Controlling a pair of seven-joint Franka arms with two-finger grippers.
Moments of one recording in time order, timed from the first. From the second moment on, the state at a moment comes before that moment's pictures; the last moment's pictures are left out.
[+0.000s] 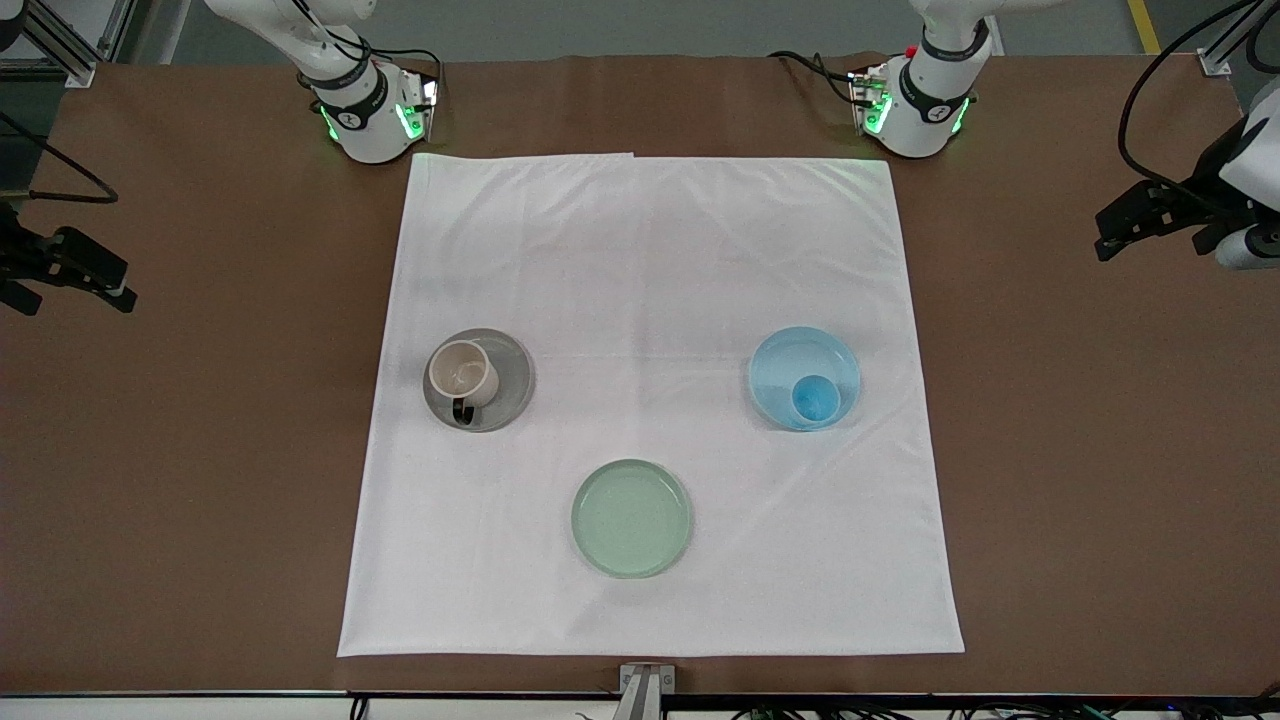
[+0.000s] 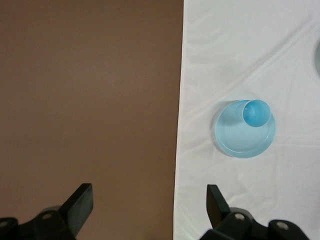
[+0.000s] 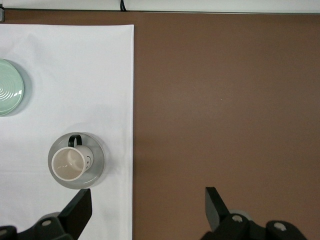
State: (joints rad) left arm 0.04 -0.02 -0.14 -1.54 0.05 1.53 -0.11; right arm -0.03 0.05 0.00 -1.48 0.00 1.64 -0.04
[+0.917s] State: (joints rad) left arm 0.04 -0.02 -0.16 -1.56 0.03 1.54 -0.11; right arm -0.03 0.05 0.00 -1.48 0.00 1.64 -0.04
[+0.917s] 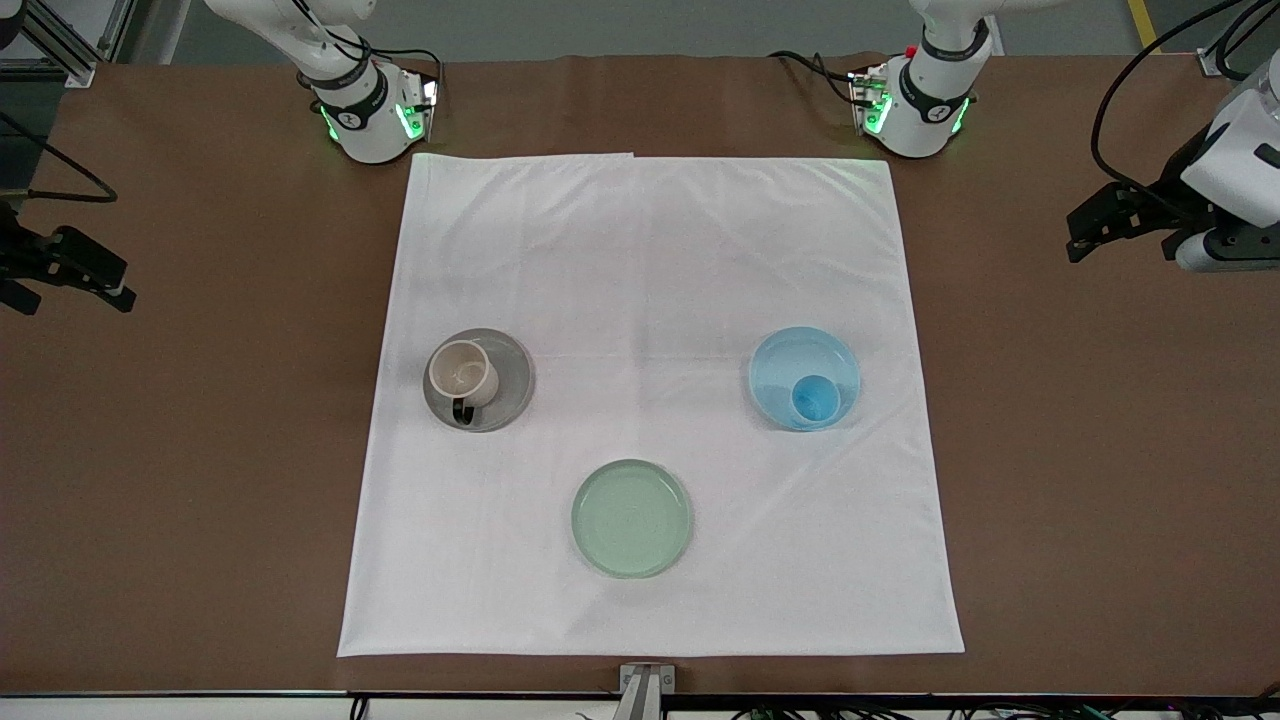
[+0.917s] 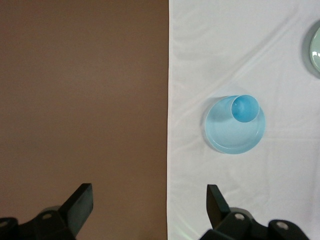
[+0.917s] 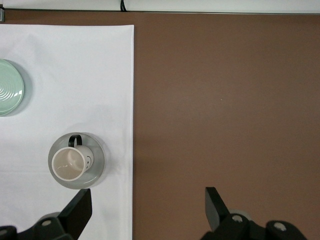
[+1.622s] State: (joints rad) left arm 0.05 -0.02 -0.15 -1.55 0.03 1.54 -0.11; right arm -0.03 0.05 0.00 -1.48 0.00 1.64 -0.04
